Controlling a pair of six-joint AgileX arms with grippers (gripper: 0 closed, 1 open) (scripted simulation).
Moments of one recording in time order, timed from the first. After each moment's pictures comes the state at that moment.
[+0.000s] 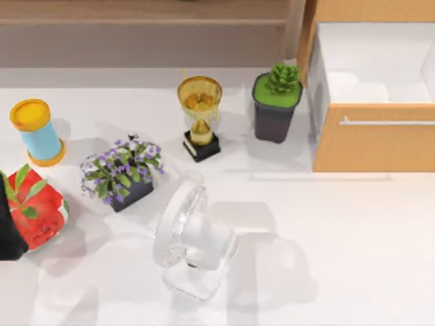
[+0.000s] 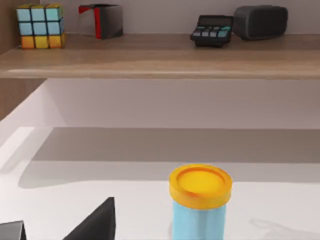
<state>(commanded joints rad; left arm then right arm) 0.00 0.00 0.00 0.00 0.00 0.00 -0.95 1.70 0.84 -0.71 0.00 -1.56</state>
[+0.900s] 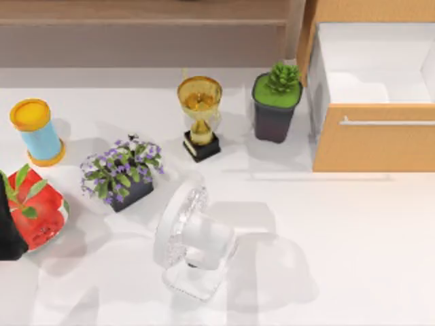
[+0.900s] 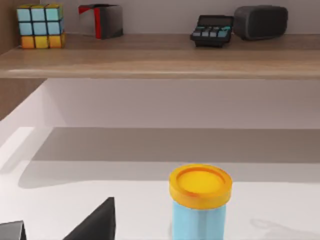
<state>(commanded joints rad) 0.00 0.00 0.00 0.00 0.00 0.00 -0.95 1.71 0.84 -0.70 0.00 -1.56</state>
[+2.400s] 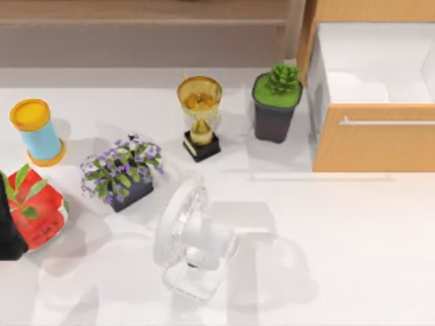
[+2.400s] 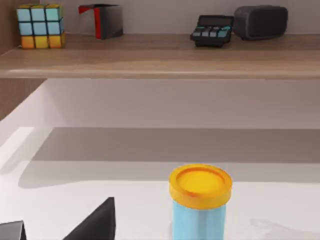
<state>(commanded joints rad) 0.00 0.00 0.00 0.00 0.00 0.00 -0.94 1.64 0.92 -0.85 0.00 -1.53</state>
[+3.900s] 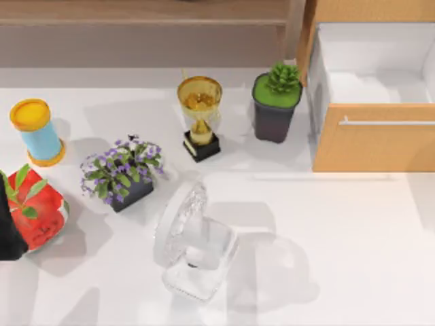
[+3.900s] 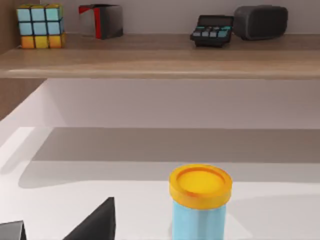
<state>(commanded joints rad) 0.00 0.00 0.00 0.00 0.00 0.00 0.00 2.09 2.20 -1.26 -0.01 0.03</state>
